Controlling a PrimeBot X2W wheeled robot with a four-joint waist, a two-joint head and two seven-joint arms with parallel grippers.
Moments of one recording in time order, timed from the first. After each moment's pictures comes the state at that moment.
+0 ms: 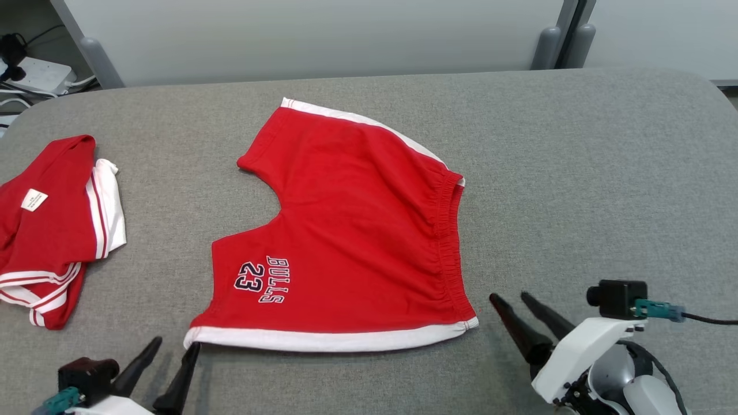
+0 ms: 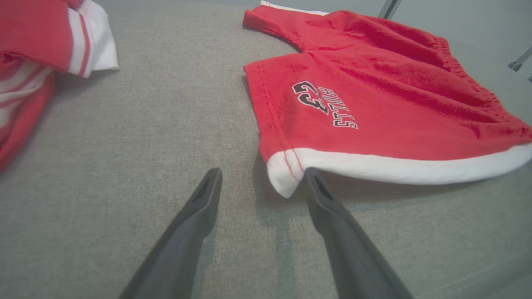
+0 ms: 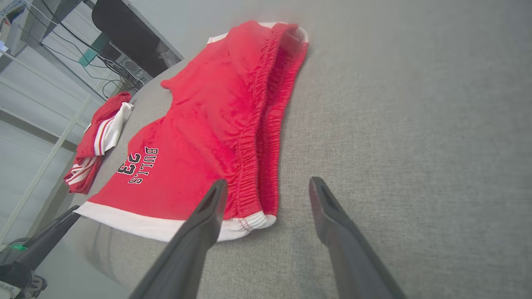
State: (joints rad) left arm -0.09 0.46 -0.46 0.48 -0.72 -0.14 -0.26; right arm -0.20 -0.19 0.37 0.30 0.79 0.13 0.19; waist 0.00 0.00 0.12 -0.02
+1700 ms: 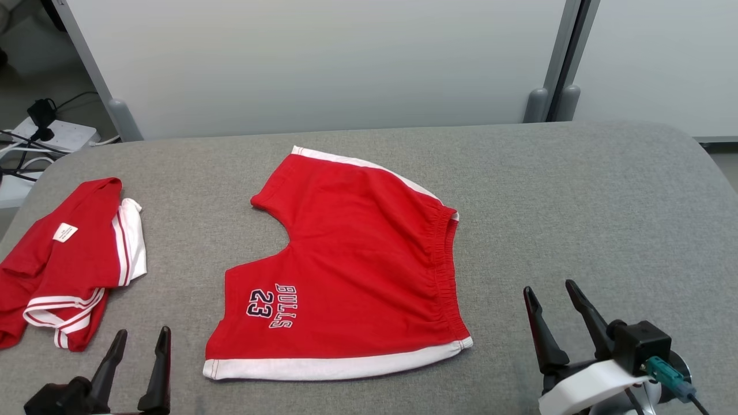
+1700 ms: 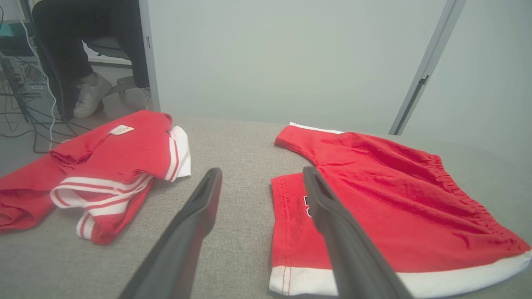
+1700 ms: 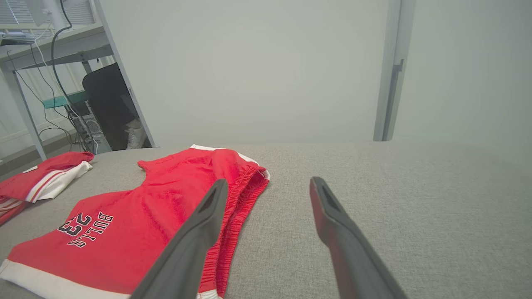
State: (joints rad) left arm 0.08 0.22 0.02 0.27 -0.40 -0.14 -0.26; right arm -0.10 -0.05 0.17 0.31 0.22 0.13 -0.25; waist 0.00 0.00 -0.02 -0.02
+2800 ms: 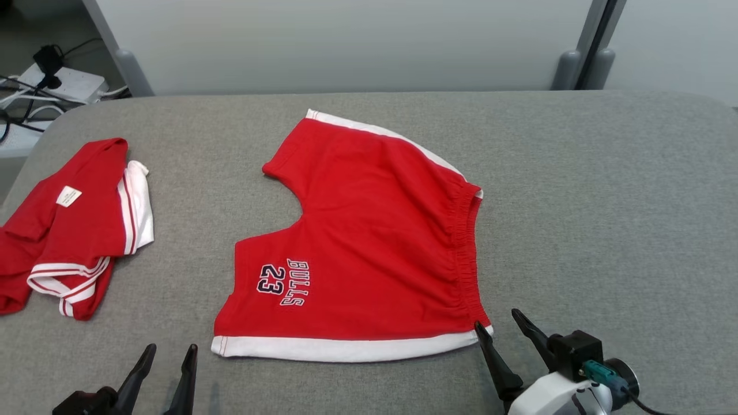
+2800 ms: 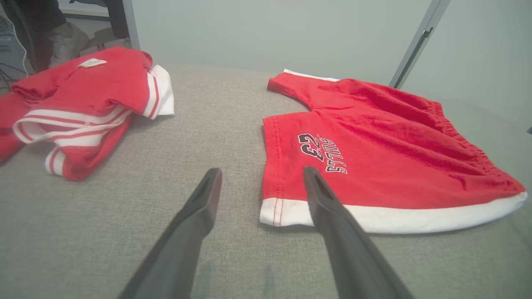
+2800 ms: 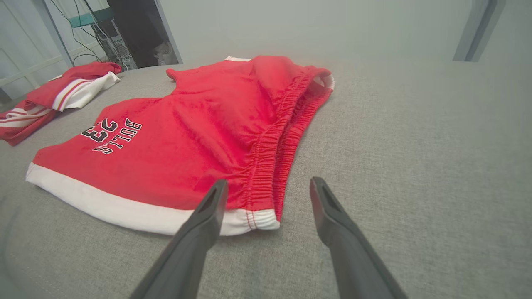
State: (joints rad) left arm 0.11 0.24 -0.08 0.28 -0.43 -0.14 -0.26; right arm -0.15 -0.05 0.34 0.51 0.23 0.13 -0.25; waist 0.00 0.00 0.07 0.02
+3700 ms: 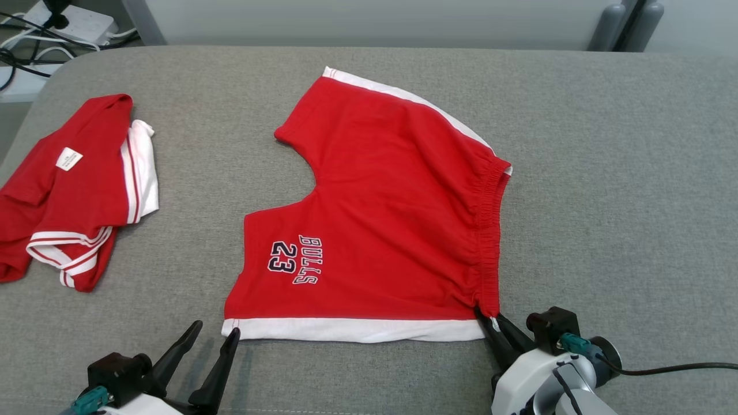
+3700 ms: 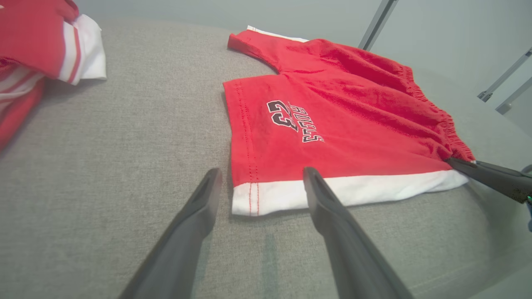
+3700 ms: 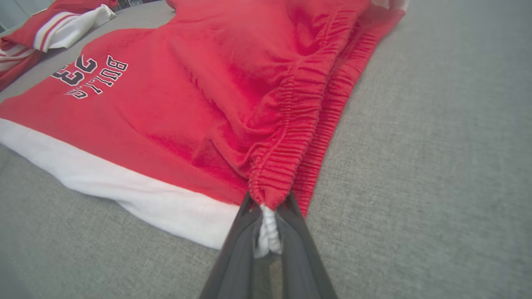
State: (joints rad) left arm -0.03 0.41 -0.42 0.28 -0.66 -0.14 -0.26; right arm -0.33 -0.06 0.46 0.73 0.29 0.13 -0.25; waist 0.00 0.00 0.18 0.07
